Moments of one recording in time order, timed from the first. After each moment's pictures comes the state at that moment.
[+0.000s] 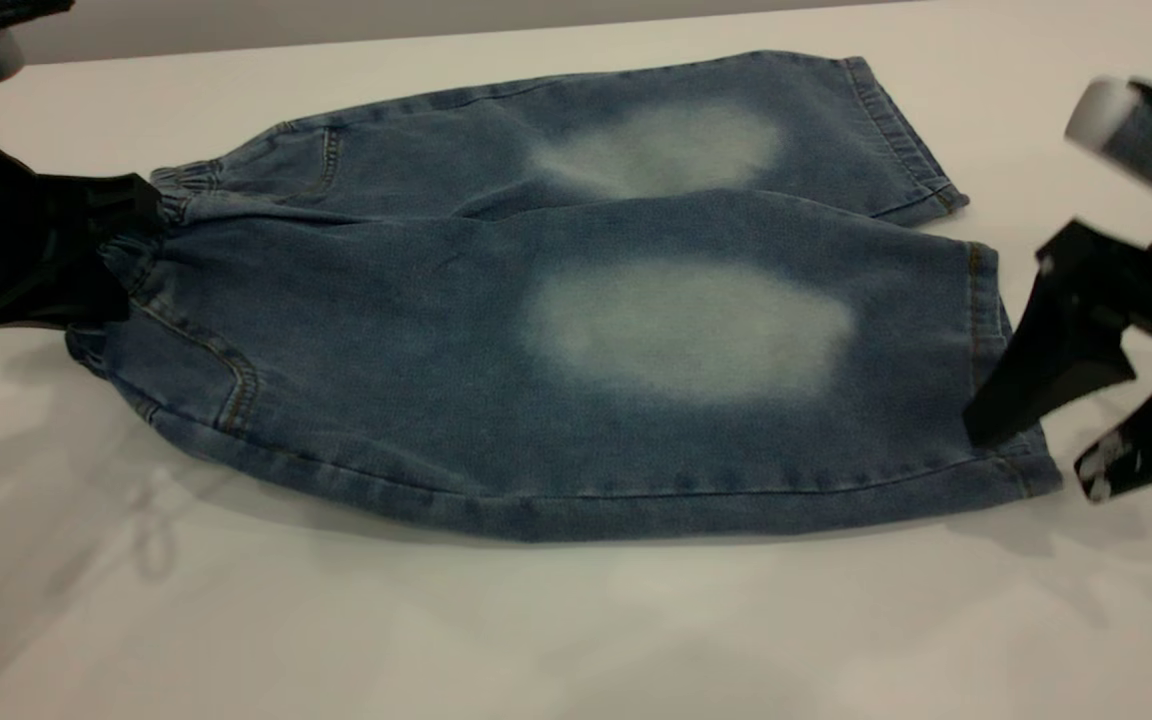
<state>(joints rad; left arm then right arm) -0.14 1.79 -0.61 -0.08 -0.03 -0.25 0.02 1.94 -0.65 1.08 0.64 -0.87</state>
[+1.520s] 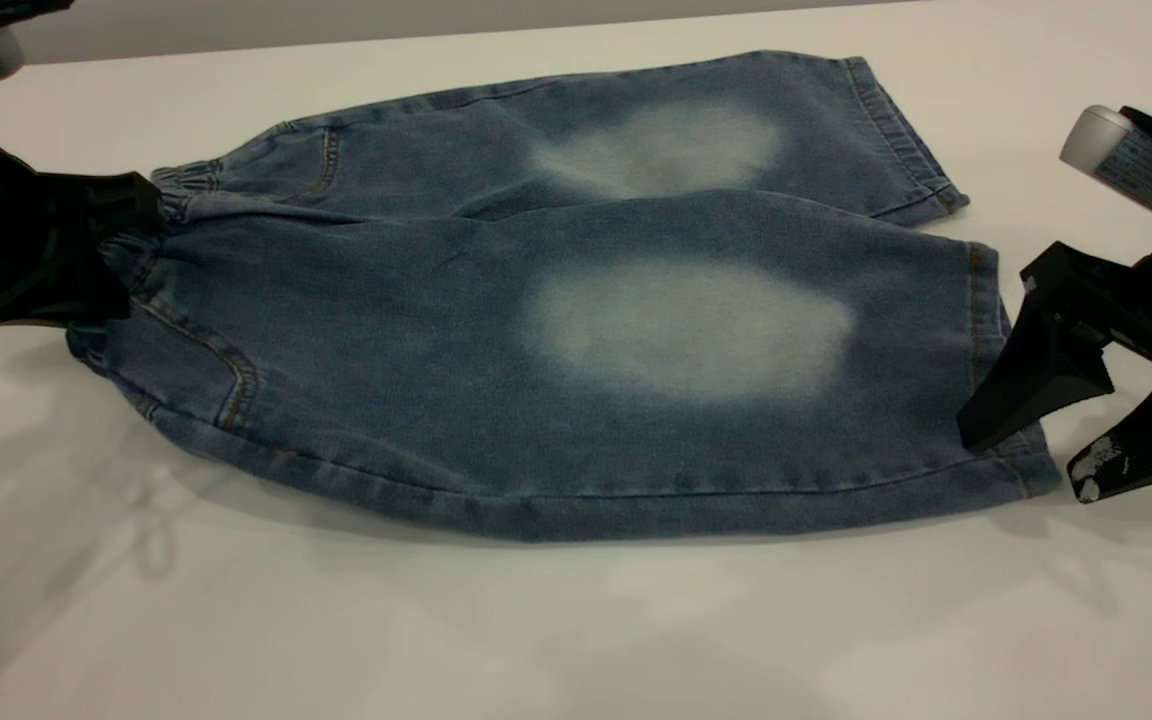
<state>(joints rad) -0.14 1.79 -0.61 -0.08 -0.04 -0.24 0.02 1.99 -0.65 1.18 0.57 -0.96</state>
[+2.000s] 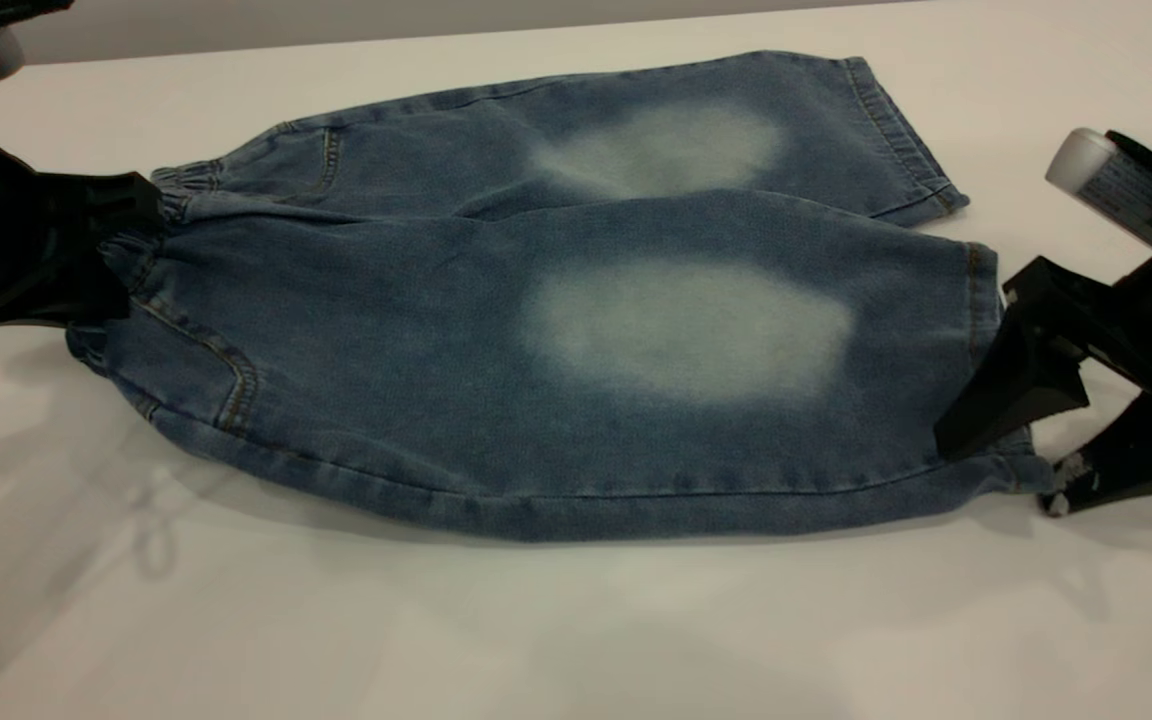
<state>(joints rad) -0.14 1.79 -0.61 -0.08 -0.04 -0.24 0.02 2.05 -0.65 1.31 0.59 -1.08</state>
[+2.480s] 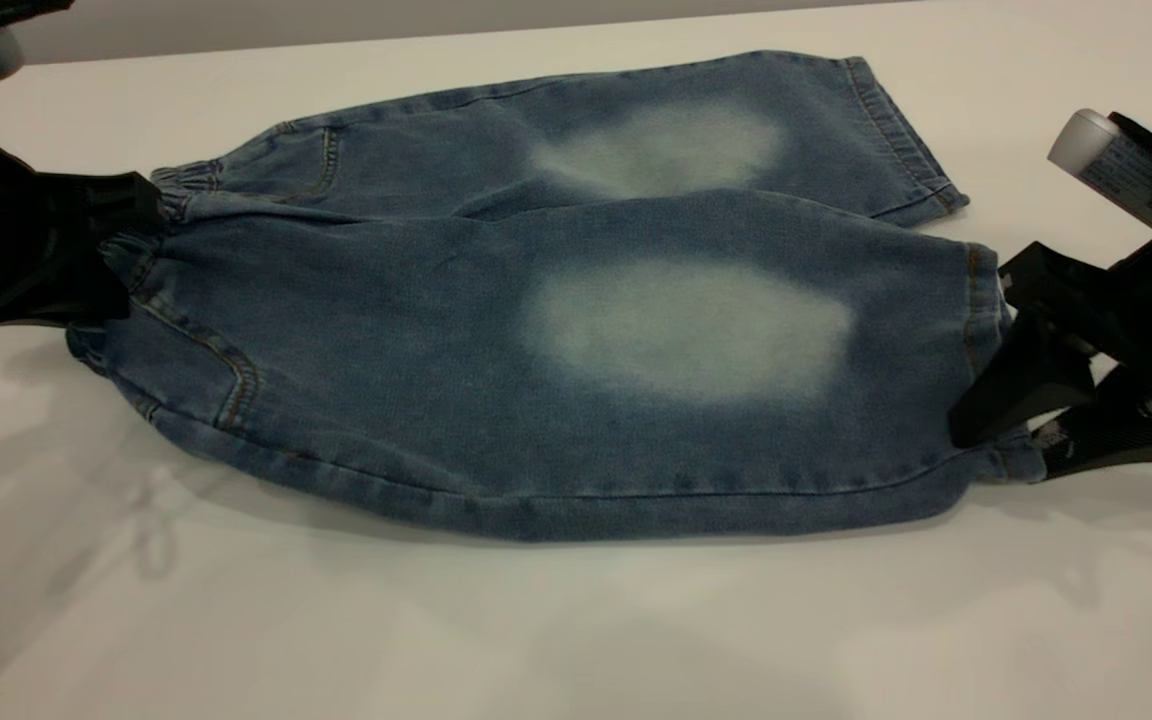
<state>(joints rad) -0.14 1.79 -0.61 -0.08 -0.04 -0.24 0.02 2.05 -0.65 1.40 0.57 -1.17</state>
